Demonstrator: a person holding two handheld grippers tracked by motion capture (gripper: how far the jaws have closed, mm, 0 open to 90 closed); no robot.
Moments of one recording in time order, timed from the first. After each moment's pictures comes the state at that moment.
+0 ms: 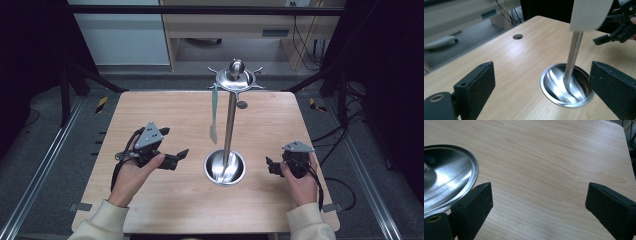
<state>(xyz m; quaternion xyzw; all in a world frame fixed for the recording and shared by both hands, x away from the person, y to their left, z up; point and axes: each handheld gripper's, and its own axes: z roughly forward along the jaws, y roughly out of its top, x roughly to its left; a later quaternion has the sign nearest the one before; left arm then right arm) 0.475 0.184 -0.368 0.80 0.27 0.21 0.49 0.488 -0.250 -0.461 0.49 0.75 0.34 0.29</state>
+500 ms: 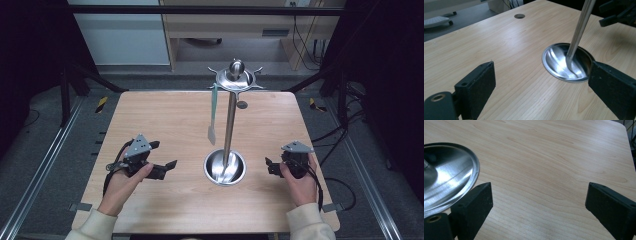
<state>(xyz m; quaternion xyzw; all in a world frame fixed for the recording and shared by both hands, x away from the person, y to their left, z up) 0.468 0.218 -0.404 0.80 0.30 0.19 0.47 0.488 -0.249 -0.462 0.49 0.75 0.34 0.29</state>
